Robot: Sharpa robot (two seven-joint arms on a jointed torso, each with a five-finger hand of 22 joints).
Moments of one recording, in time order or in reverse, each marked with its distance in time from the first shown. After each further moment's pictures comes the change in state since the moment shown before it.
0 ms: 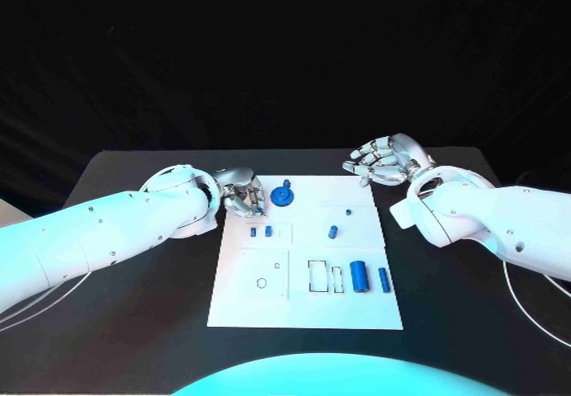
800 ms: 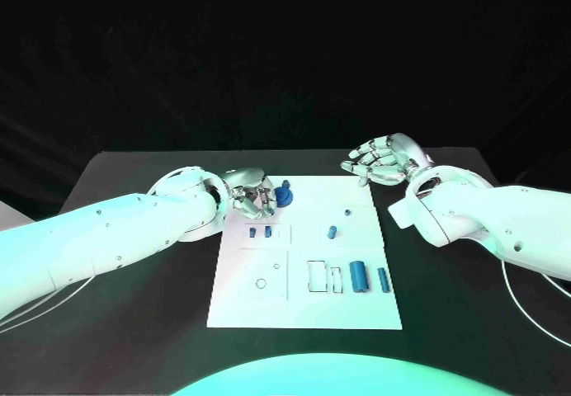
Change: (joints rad) left arm 0.000 0.011 -0.003 0.037 -0.015 -0.039 0.028; left_hand 0.009 0.004 0.003 0.003 0.002 -0.009 -0.002 0.010 0.000 -0.006 0.000 0.006 0.001 0.000 0.000 0.000 0.007 0.000 0.000 0.000 0.000 0.006; right arm 0.001 0.000 0.000 0.003 0.000 -0.004 0.000; right_hand 0.000 0.000 -0.003 0.003 0.000 0.000 0.000 0.000 0.001 0.000 0.000 0.006 0.003 0.000 0.000 0.000 0.000 0.000 0.000 0.000 0.000 0.002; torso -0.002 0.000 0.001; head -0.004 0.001
